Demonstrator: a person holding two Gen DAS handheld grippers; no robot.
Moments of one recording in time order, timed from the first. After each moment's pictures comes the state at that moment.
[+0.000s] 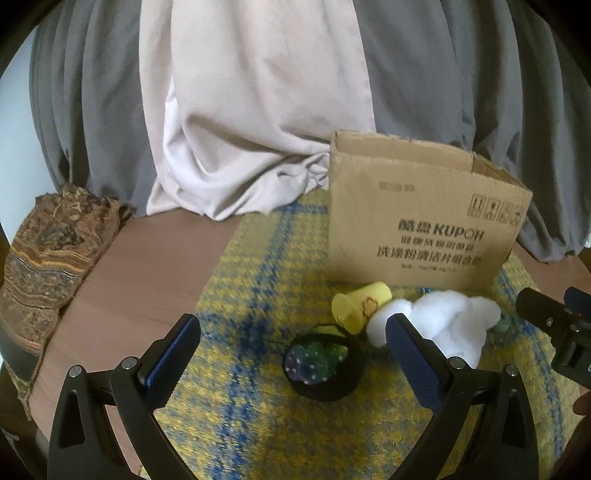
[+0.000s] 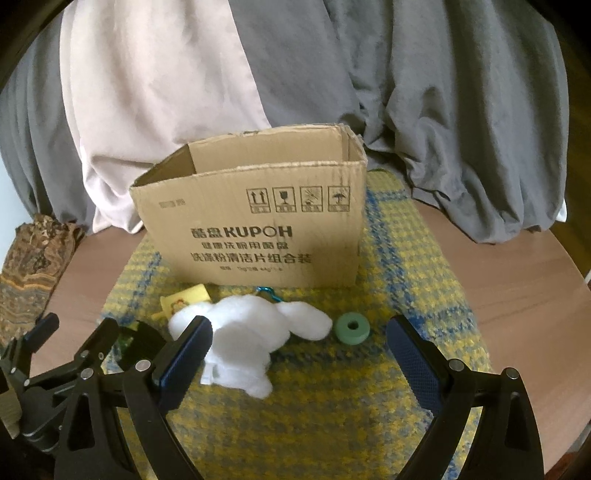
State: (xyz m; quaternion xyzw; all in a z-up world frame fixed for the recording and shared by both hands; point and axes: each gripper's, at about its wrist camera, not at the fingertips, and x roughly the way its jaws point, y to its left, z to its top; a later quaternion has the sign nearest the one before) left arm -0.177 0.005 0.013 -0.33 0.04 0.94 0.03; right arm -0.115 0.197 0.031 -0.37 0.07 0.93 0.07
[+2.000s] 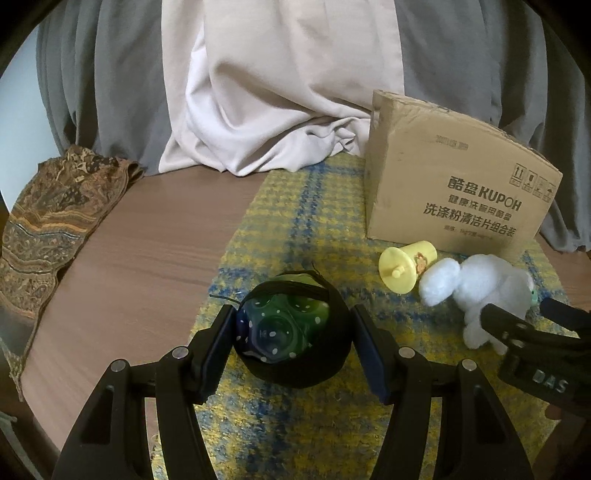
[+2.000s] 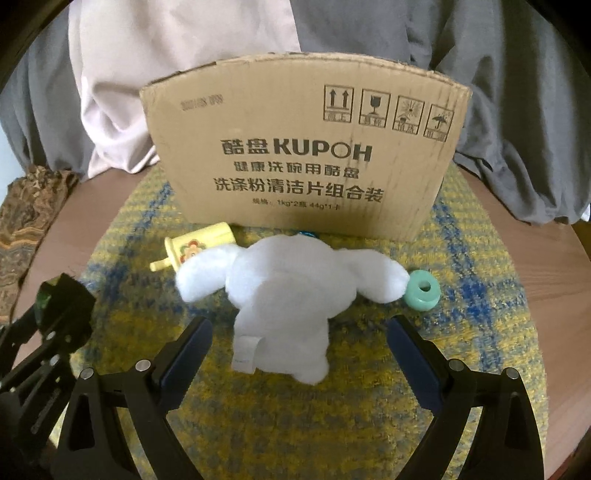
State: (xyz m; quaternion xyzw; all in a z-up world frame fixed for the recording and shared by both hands) left arm -0.180 -0.035 -0.020 -0.38 0.01 0.93 0.02; right arm -0.148 0.150 -0.024 -0.44 0.03 0.89 0.05
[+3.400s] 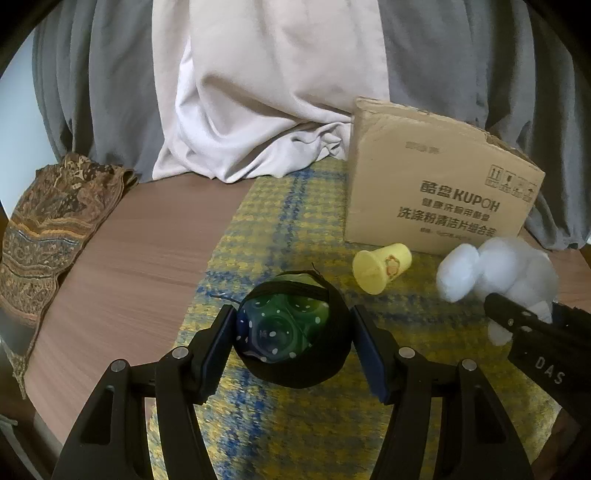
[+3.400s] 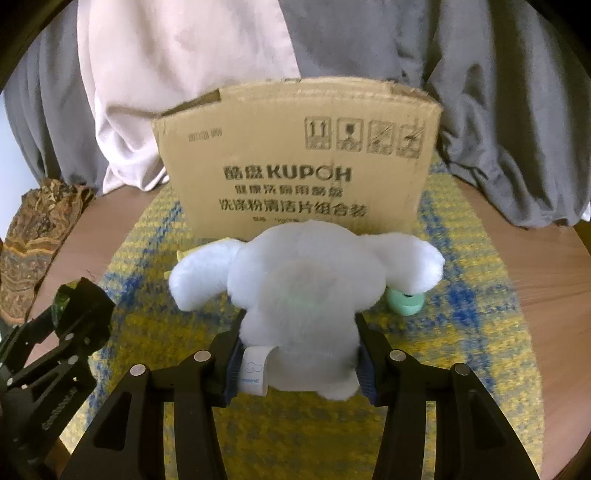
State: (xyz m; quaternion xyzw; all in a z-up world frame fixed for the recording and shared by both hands) left arm -0.167 -0.015 -0.006 -0.37 0.02 0.93 0.02; right arm -0.121 0.165 -0.002 -0.41 0.05 0.91 0.02
